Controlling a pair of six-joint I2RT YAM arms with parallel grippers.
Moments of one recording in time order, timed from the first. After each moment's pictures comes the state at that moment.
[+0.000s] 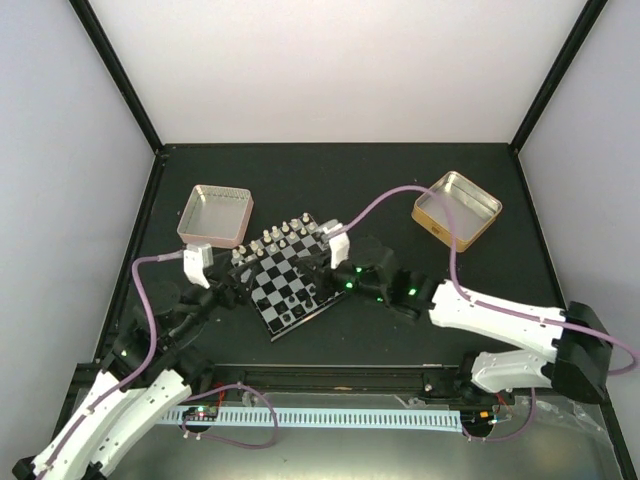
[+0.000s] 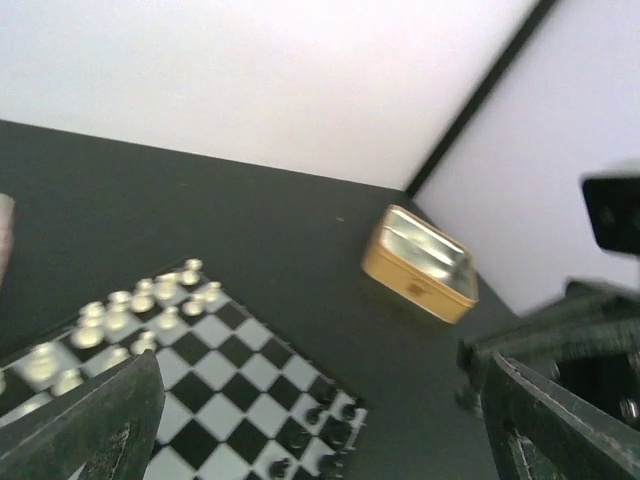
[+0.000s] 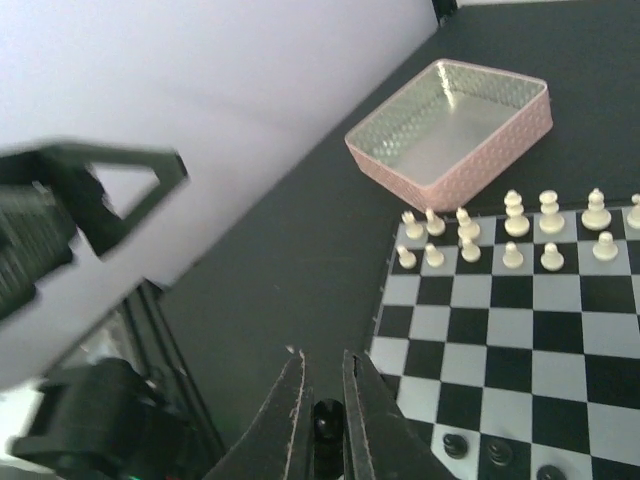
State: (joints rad) left arm -0.62 0.28 0.56 -0.39 0.01 -0.50; right arm 1.05 1.21 0.88 0.02 -0.06 0.54
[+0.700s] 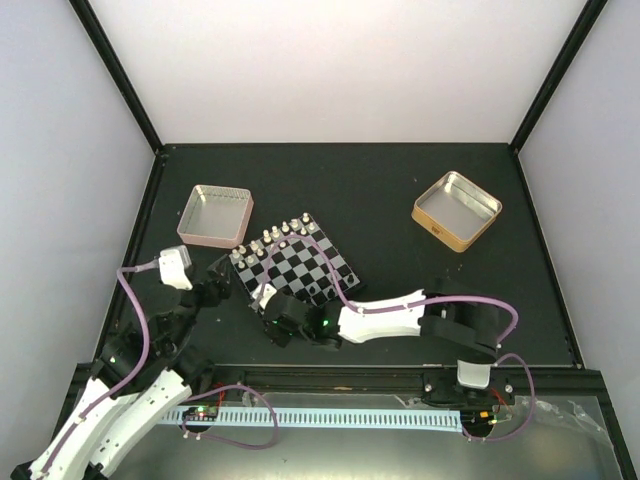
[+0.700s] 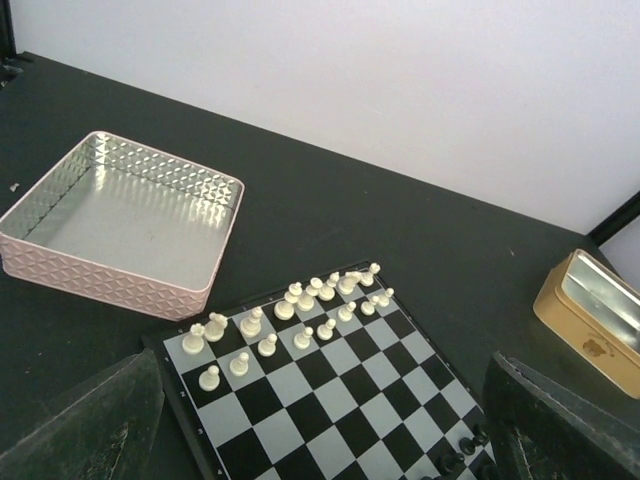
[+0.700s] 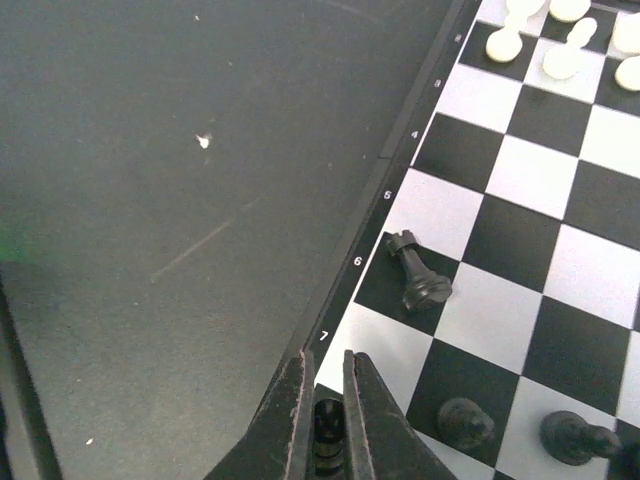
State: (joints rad) left arm -0.62 0.25 0.63 -0.68 -0.41 -0.56; right arm 1.34 1.82 1.05 0.04 0.21 0.24
